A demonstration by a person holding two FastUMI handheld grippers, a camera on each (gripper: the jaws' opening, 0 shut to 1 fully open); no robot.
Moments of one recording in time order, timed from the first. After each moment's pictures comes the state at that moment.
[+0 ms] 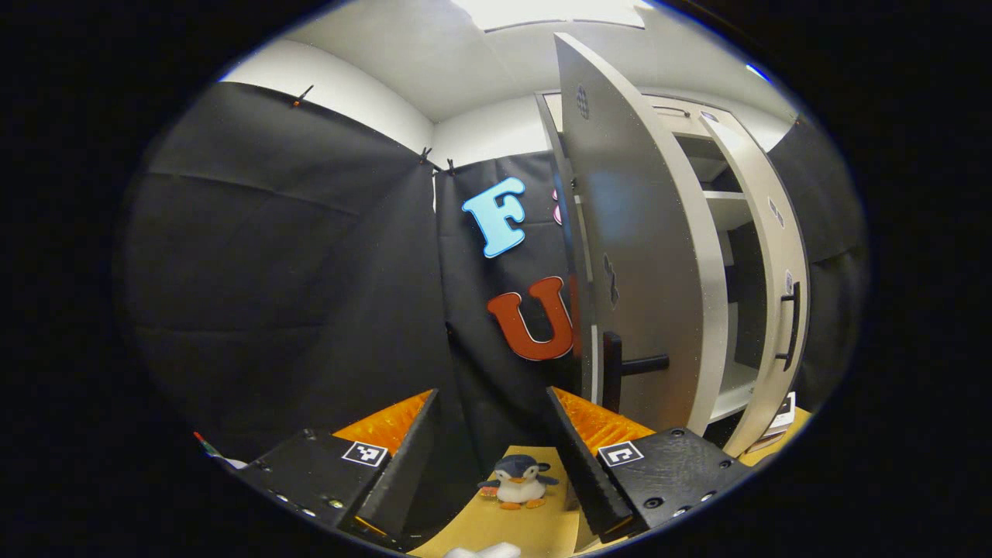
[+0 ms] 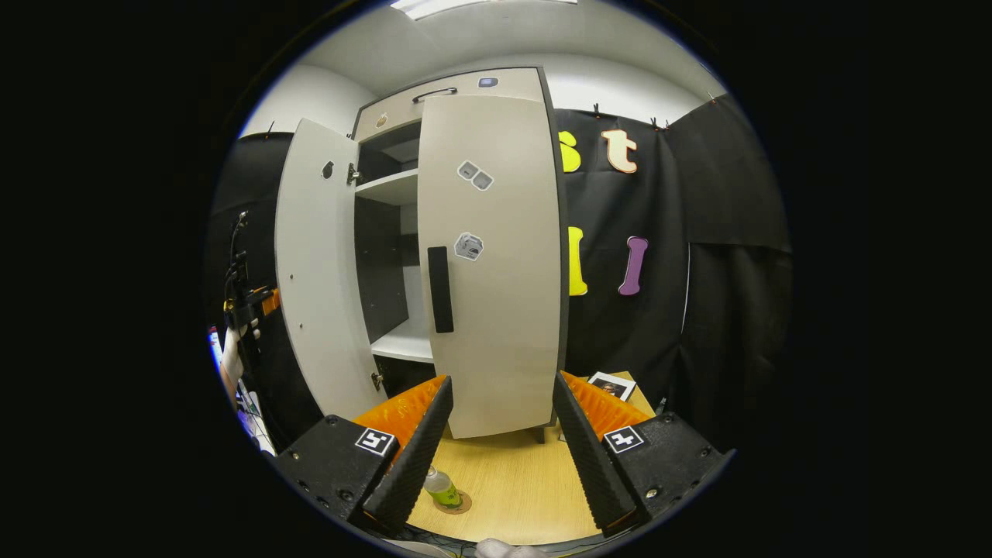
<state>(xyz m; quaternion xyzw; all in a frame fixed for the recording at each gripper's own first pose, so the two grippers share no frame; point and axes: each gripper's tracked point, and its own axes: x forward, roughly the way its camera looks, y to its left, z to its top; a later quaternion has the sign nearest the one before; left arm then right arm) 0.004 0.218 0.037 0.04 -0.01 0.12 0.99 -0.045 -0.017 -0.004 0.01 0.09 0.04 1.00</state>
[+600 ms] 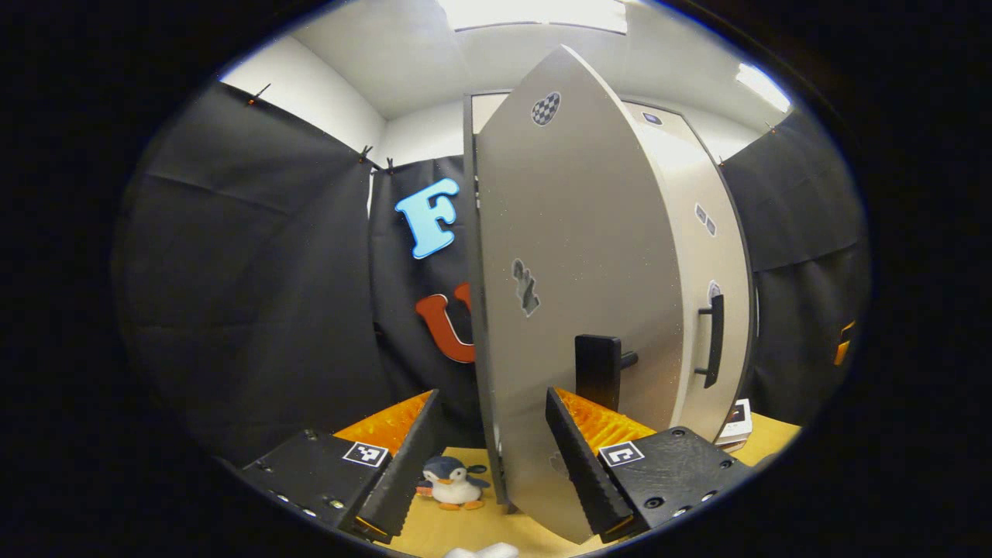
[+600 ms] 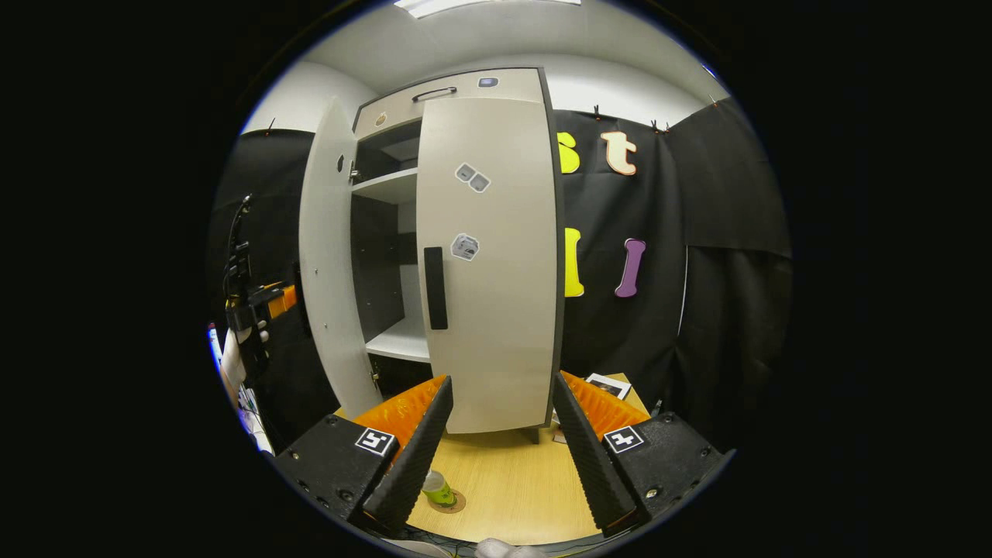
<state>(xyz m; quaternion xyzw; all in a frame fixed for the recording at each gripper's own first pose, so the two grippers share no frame) 0.027 0.107 0.036 0.02 -0.01 0.00 1.00 -0.044 -0.032 0.001 0.00 0.09 0.02 1.00</state>
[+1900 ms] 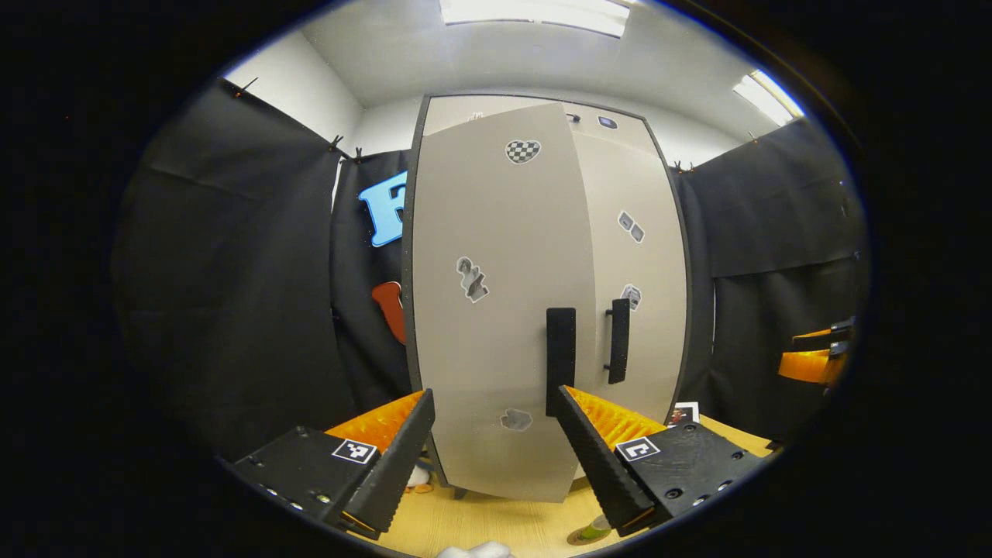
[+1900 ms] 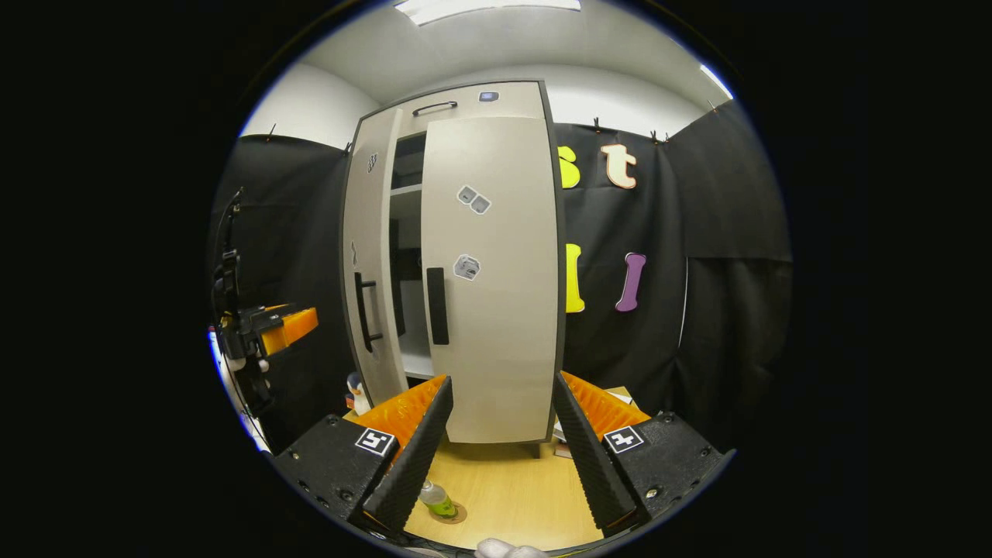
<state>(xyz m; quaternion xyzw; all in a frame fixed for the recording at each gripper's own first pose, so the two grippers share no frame) -0.029 0.036 0.033 0.00 0.02 -0.04 1.00 -0.034 -0.014 0.016 0.00 0.06 0.04 1.00</state>
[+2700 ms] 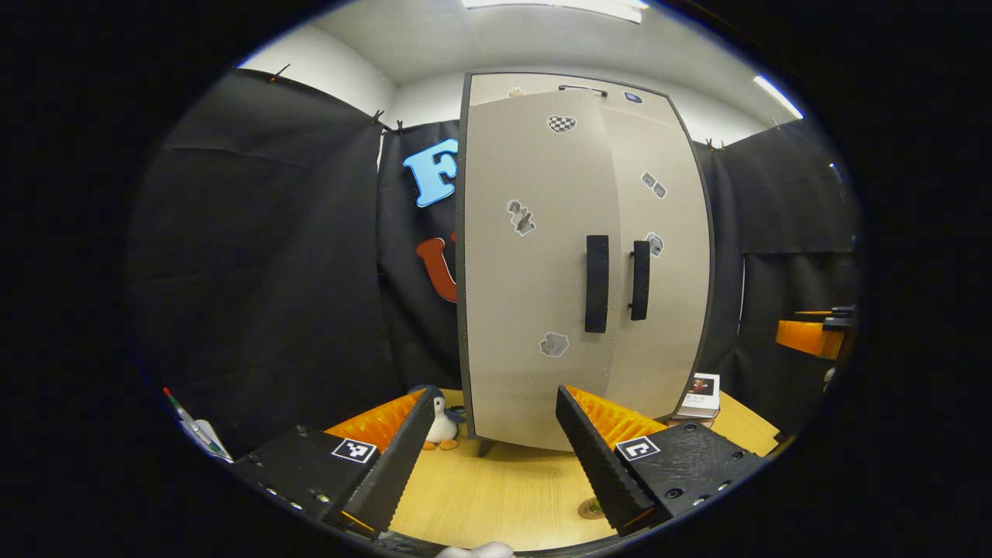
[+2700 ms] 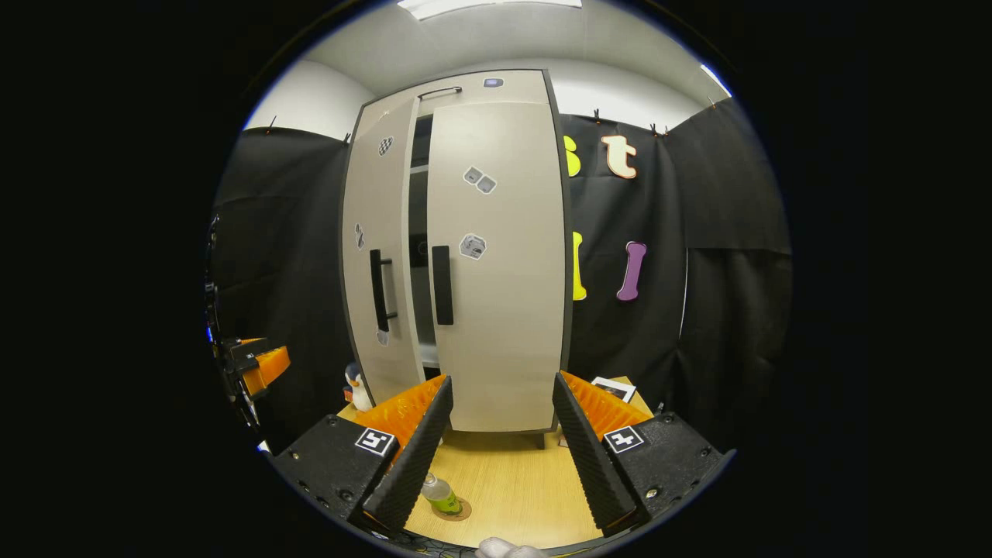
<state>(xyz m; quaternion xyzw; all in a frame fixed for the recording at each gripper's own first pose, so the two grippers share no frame) -0.090 0.065 -0.028 -0.01 0.08 0.02 1.00 -0.031 -0.006 -0.014 0.00 0.08 0.03 1.00</state>
